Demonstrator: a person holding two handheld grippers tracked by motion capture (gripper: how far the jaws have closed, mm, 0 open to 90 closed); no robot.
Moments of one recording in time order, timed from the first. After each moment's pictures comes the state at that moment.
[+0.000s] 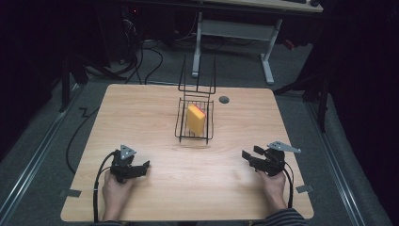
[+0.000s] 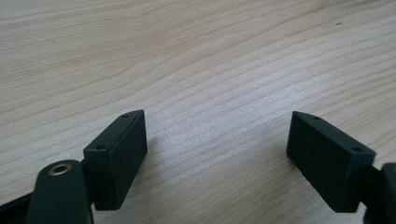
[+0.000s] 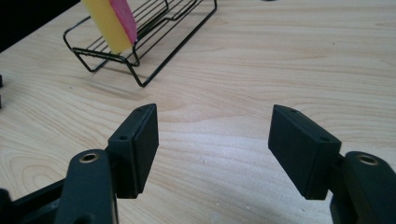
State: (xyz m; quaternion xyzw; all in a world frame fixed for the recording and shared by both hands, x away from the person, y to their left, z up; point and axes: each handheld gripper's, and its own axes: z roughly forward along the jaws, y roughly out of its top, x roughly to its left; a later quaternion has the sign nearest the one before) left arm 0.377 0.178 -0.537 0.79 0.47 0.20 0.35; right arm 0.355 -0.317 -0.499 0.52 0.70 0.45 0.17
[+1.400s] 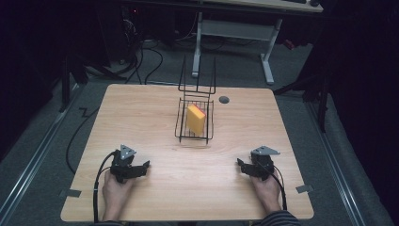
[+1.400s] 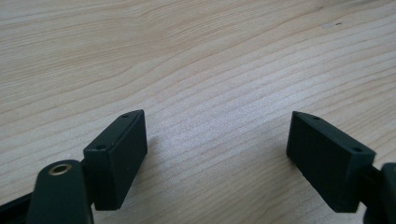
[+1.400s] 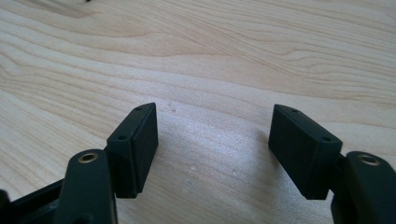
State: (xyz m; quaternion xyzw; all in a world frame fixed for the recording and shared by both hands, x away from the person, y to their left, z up) left arm 0.377 0.178 -0.537 0.79 0.47 0.20 0.35; right arm 0.360 -0.292 -0.531 0.52 0.76 0.32 0.23
